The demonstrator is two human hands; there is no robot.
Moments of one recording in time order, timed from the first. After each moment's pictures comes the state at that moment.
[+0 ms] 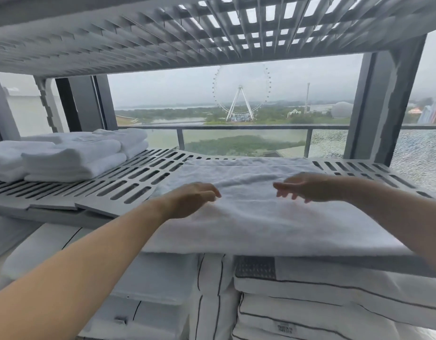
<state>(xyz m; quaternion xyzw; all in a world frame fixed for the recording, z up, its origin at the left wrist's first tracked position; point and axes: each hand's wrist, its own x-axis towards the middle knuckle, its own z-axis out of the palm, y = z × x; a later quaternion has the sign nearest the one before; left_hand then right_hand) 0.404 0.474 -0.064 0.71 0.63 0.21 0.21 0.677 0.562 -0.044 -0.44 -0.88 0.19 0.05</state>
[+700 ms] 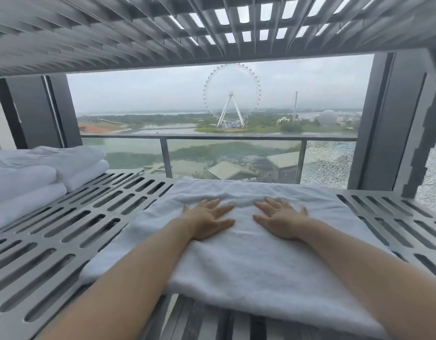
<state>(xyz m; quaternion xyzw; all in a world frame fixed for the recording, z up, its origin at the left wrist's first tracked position) 0.402 0.731 -0.105 0.75 0.66 0.03 0.04 0.624 0.788 -0.112 -0.56 -0.82 0.07 0.02</state>
